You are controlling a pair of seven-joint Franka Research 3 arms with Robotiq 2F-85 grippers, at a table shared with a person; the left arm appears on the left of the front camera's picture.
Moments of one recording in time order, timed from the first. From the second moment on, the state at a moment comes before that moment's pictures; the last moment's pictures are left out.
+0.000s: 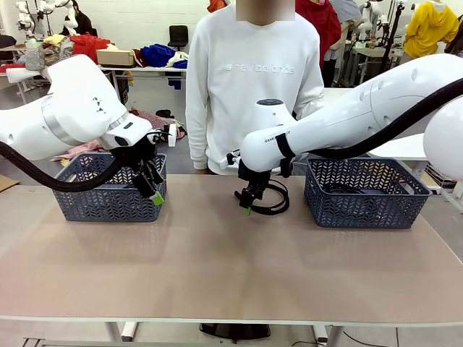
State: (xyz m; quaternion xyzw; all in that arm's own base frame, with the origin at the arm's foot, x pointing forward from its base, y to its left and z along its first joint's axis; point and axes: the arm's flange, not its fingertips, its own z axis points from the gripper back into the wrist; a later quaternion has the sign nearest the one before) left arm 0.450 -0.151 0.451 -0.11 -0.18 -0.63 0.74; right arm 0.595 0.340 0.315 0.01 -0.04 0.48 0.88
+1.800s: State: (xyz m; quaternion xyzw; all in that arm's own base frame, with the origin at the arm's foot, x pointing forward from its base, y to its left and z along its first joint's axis) left arm 0.450 -0.151 0.451 -0.11 -0.18 -0.63 0.74; right arm 0.612 0.347 0.308 0.00 -0.03 0.43 0.90
